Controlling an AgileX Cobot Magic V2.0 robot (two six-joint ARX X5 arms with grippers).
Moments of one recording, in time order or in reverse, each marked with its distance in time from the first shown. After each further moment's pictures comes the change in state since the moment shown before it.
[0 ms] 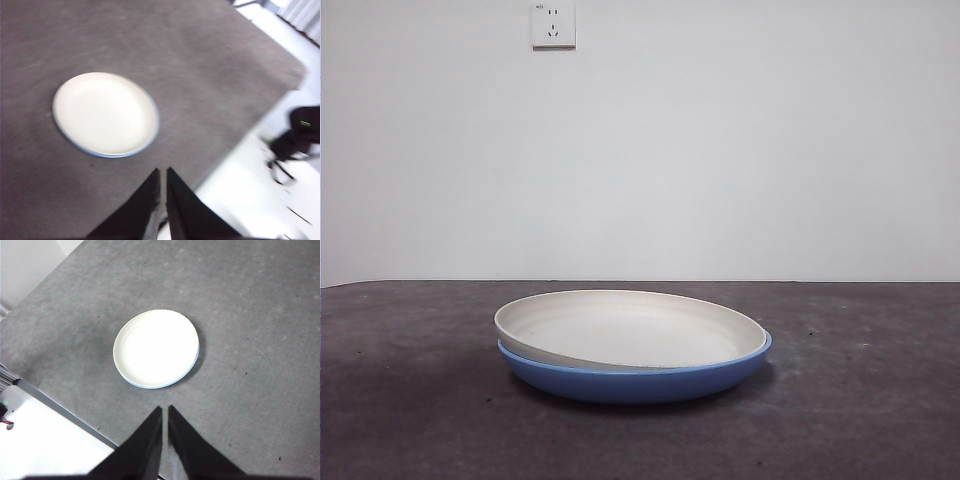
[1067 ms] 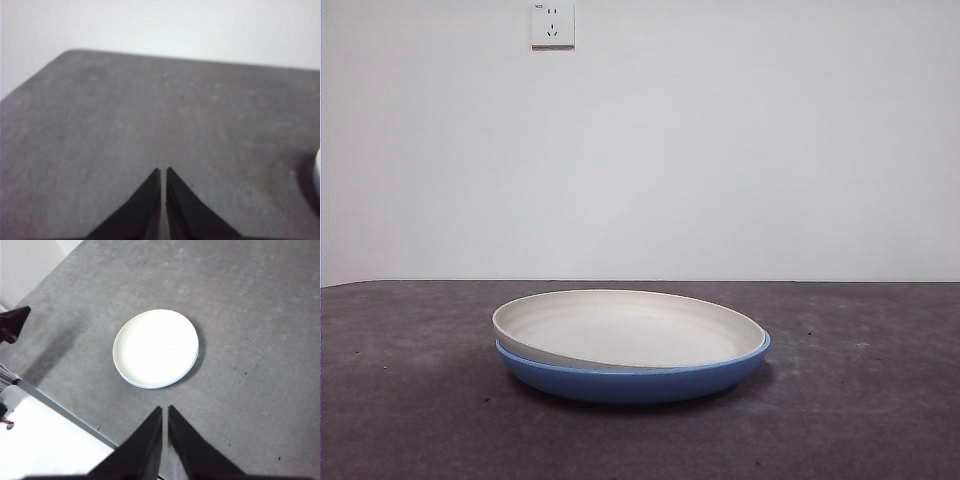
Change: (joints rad) left arm 0.452 -0.638 -1.094 0.856 -0.417 0.009; right arm 0.000 0.000 0.000 0.000 0.000 0.000
